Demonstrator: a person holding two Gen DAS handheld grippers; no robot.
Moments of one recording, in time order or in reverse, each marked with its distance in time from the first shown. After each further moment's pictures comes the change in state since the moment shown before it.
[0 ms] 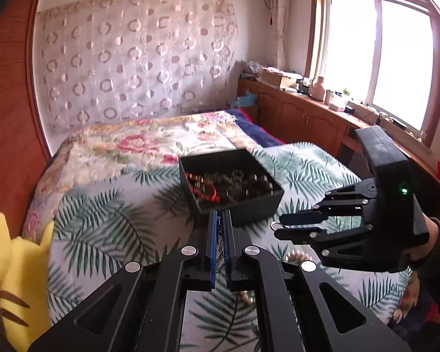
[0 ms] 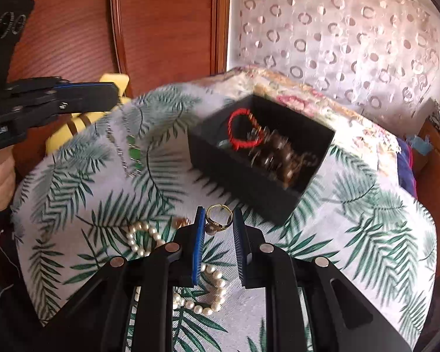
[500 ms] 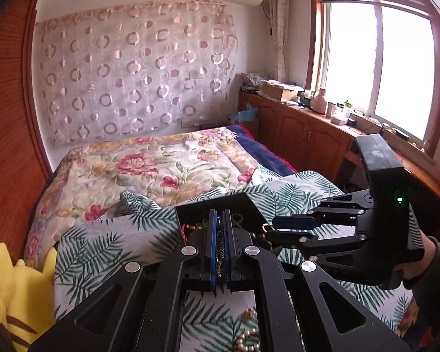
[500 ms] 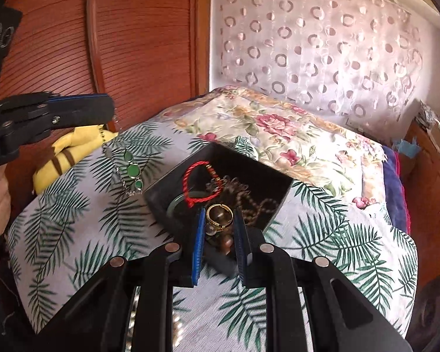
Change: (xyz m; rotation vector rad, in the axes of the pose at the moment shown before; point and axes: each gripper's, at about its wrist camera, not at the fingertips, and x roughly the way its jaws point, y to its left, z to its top) left arm 0.023 -0.008 0.065 0.013 -0.043 0.017; right arm -0.002 -0.046 0.051 0.064 -0.070 -0.052
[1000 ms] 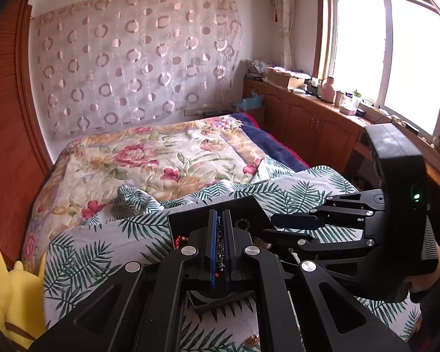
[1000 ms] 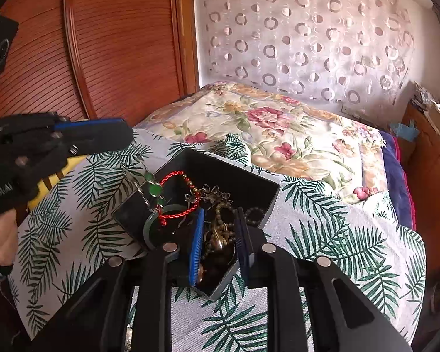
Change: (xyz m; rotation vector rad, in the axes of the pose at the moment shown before) left arm 0.056 -0.004 0.014 -0.002 0.069 0.020; right arm 0.024 -0.022 0.008 0.079 0.016 -0.006
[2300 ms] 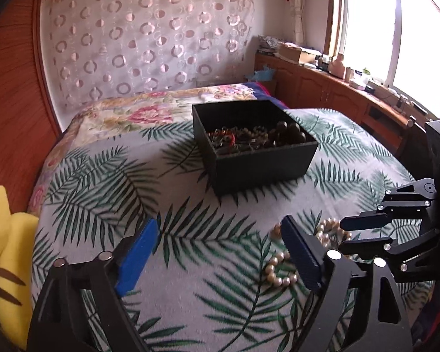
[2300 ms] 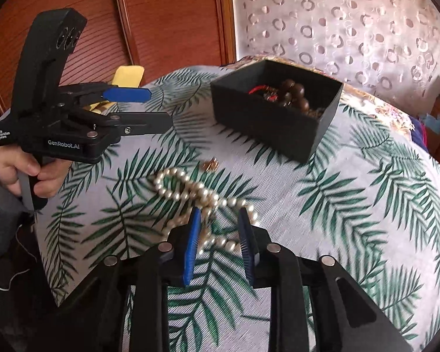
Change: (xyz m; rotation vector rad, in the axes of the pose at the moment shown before) left arm -0.028 0.022 -0.128 -0.029 0.105 0.050; right arm -0.035 0.067 -0.123 -0.079 0.120 0.154
